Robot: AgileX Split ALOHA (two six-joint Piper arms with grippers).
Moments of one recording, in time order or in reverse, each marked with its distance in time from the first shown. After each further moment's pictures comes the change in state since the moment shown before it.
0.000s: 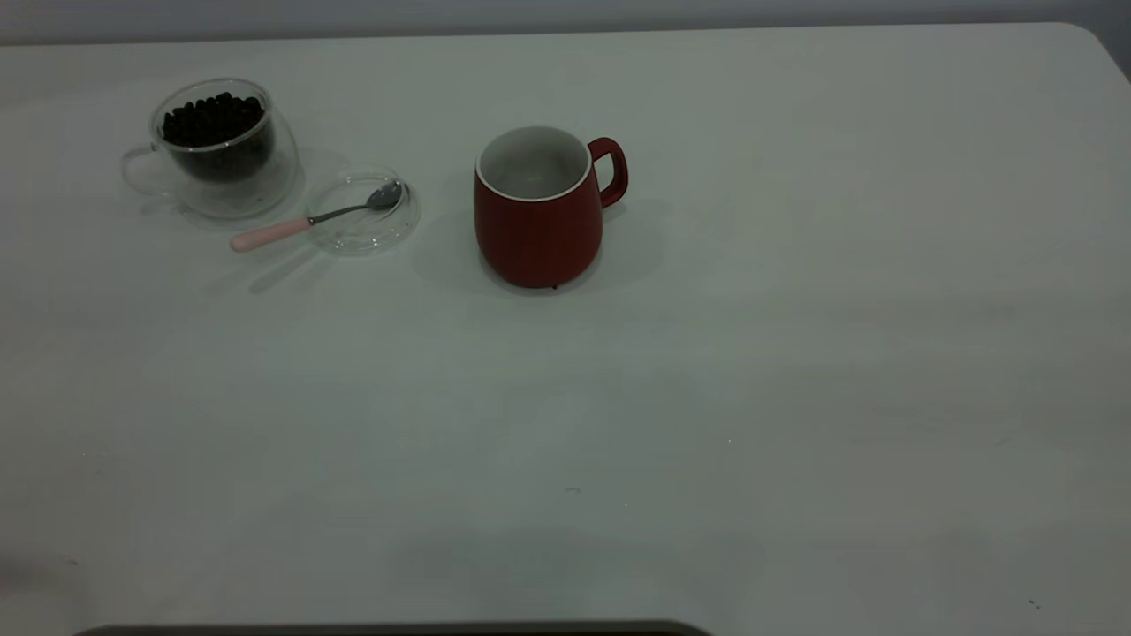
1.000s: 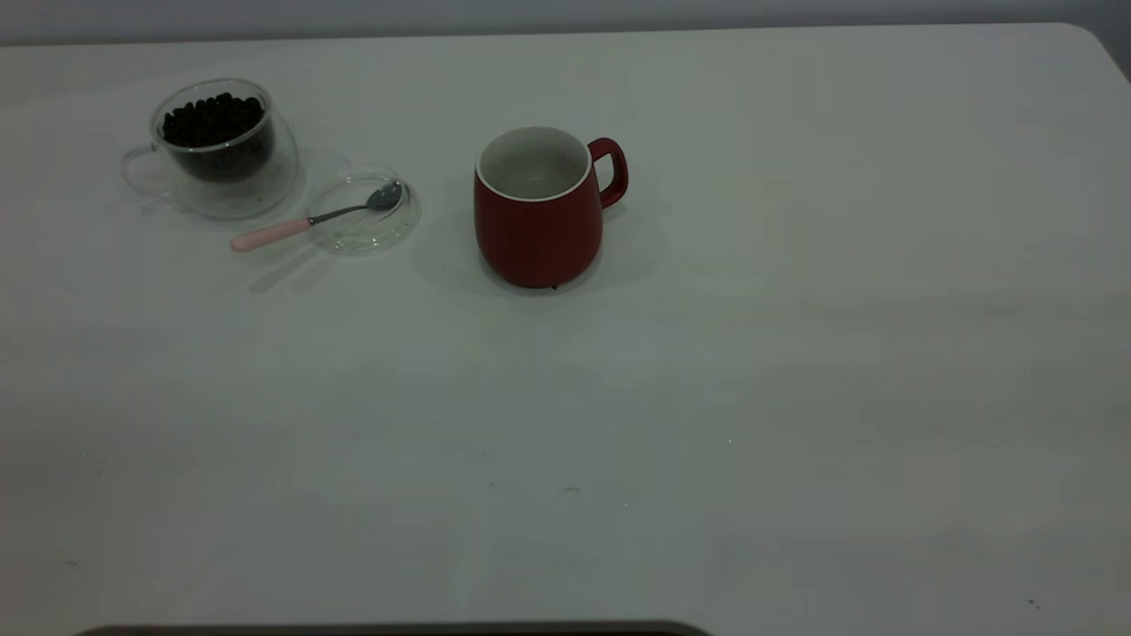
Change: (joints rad) left arm 0.022 -0.786 0.192 0.091 -0.030 0.009; right arm 0.000 0.000 0.000 0.000 0.000 0.000
